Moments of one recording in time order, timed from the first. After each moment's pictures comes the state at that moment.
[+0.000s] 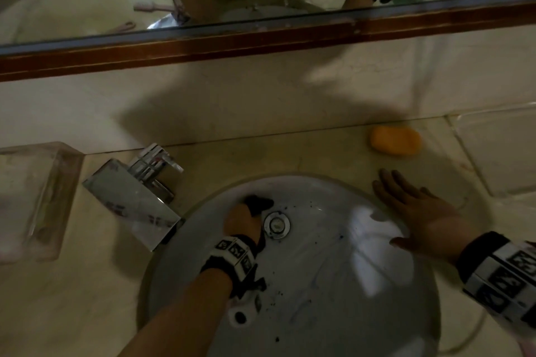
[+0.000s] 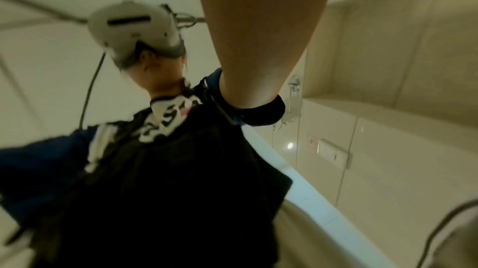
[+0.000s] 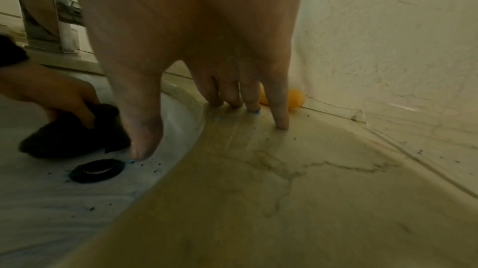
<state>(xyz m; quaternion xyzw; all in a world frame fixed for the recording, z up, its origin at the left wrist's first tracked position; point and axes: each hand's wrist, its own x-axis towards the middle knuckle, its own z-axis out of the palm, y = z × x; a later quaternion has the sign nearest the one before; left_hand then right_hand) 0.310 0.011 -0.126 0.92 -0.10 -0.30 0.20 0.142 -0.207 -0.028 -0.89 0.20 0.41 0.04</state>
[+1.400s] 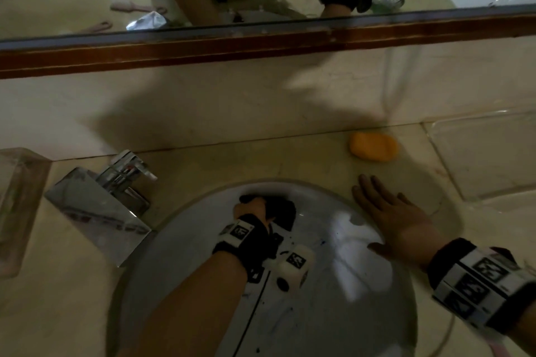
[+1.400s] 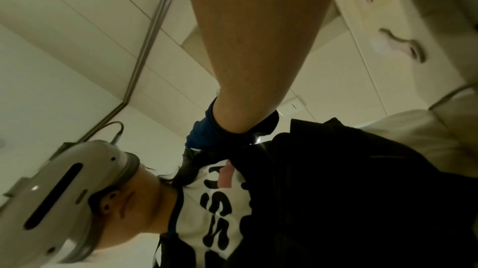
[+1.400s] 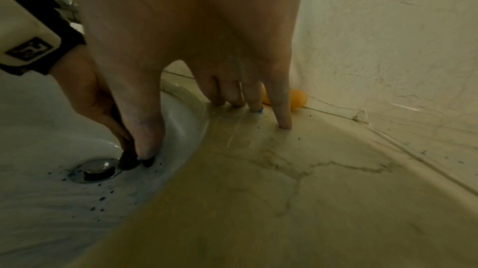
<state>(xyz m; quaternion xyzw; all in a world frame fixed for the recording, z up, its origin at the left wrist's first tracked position) 0.313 -0.049 -0.127 0.86 0.03 -0.44 0.26 0.142 -0.205 -0.031 -0.90 0.19 0.40 0.03</state>
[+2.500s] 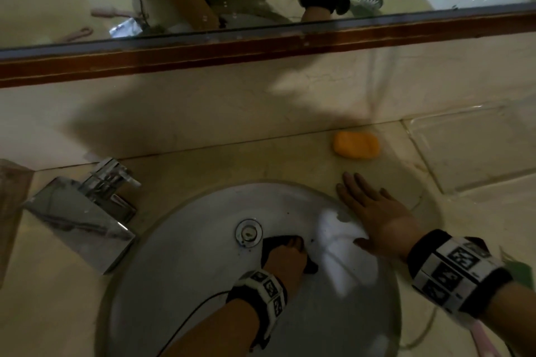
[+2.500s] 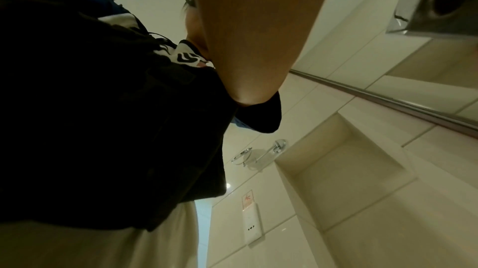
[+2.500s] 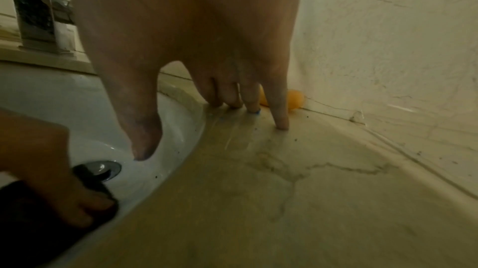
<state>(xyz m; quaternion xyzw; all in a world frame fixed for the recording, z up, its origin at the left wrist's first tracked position) 0.212 -0.042 -0.146 0.77 -0.53 -0.35 -0.06 0.138 -0.207 -0.035 -0.91 0.18 0.37 0.04</state>
